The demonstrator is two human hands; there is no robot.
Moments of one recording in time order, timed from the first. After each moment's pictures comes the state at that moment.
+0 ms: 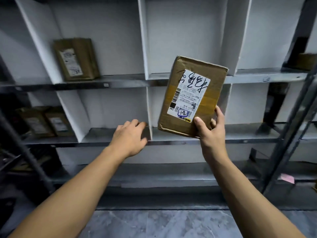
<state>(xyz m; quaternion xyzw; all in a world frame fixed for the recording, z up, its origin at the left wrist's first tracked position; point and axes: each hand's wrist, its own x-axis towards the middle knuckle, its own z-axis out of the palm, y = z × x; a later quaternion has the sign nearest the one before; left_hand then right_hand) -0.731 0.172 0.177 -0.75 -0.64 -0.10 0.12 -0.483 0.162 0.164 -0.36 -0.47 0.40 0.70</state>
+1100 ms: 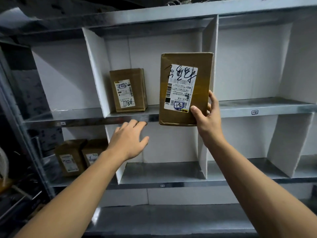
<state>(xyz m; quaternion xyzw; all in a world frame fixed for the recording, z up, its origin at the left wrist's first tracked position) -1.039 0.293 0.253 -0.74 -0.62 -0.20 0.16 -0.791 0.338 0.256 -0.33 -0.55 0.30 0.71</state>
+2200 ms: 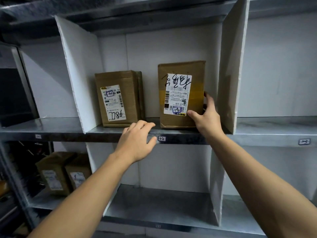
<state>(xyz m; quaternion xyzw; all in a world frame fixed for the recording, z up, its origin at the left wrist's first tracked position) -1.003 0.467 0.248 -0.72 -0.62 -0.26 0.18 -0.776 0.549 0.275 -0.44 -0.63 0.23 0.60</state>
